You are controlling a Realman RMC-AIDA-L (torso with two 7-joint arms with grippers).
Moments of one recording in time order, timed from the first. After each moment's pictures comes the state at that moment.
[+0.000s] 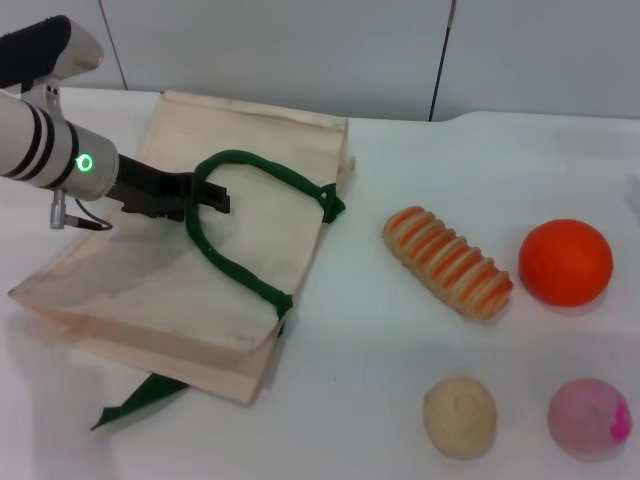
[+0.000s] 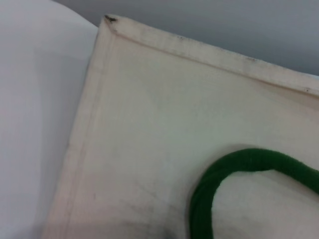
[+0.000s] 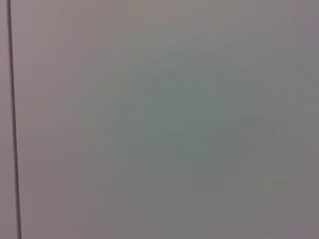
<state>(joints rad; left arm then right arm) -0.90 -1.91 0.71 0.39 -0.57 -1.01 0.61 0.69 2.03 -0.58 0.03 2.44 1.07 -2.85</state>
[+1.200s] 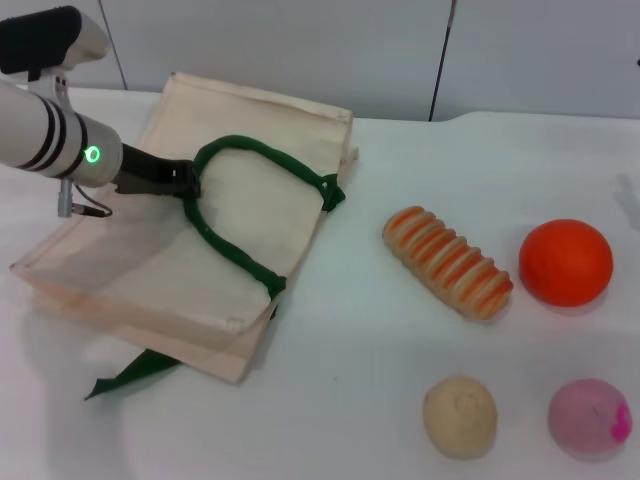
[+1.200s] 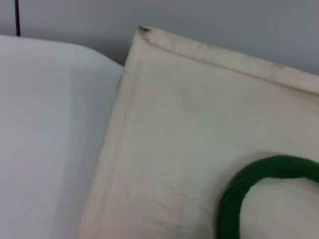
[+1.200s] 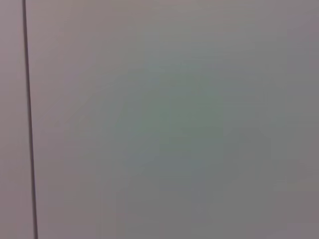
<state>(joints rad) -0.93 -1.92 0.71 0.33 -0.53 -0.85 0.64 0.70 2.04 -0.59 0.03 2.43 1.08 -2.84</state>
